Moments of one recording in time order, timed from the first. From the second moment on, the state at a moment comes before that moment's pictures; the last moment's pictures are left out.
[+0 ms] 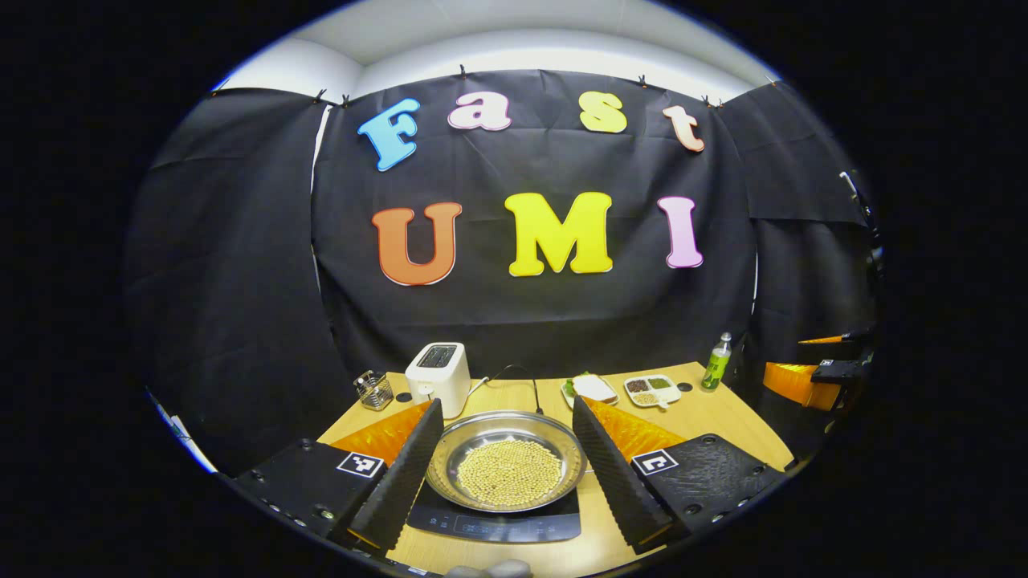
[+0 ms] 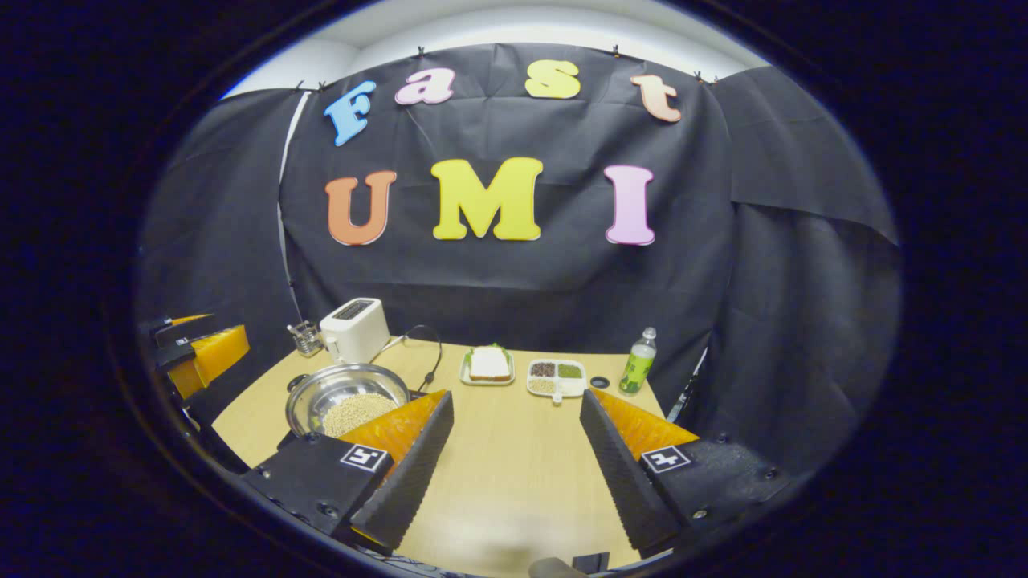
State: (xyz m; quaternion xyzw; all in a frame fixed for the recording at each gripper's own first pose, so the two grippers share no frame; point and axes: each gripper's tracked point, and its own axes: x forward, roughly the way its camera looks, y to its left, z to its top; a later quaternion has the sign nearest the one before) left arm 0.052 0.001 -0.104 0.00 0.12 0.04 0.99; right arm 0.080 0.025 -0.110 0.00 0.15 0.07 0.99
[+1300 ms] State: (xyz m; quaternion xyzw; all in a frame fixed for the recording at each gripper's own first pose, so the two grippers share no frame) left arm -0.007 -0.072 0.033 -0.01 0.02 0.04 1.00; right arm 0.007 -0.064 0.015 0.03 0.00 0.05 1.00
